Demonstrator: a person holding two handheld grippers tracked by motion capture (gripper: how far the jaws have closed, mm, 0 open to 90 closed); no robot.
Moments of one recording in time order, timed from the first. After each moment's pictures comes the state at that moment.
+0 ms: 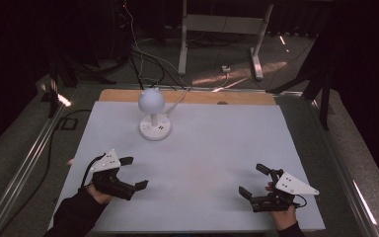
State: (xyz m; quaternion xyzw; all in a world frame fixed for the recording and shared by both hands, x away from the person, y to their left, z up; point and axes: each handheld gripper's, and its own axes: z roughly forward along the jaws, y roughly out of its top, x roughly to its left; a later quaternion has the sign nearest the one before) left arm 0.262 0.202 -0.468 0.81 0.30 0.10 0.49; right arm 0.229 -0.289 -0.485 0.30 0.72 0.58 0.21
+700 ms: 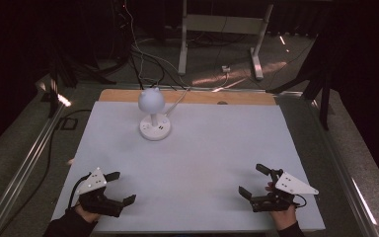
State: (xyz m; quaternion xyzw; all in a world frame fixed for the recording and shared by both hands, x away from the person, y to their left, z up) left arm 0.226 0.234 -0.499 0.79 0.33 0.12 0.50; right arm 0.230 -0.289 -0.486 0.30 0.73 0.58 0.21
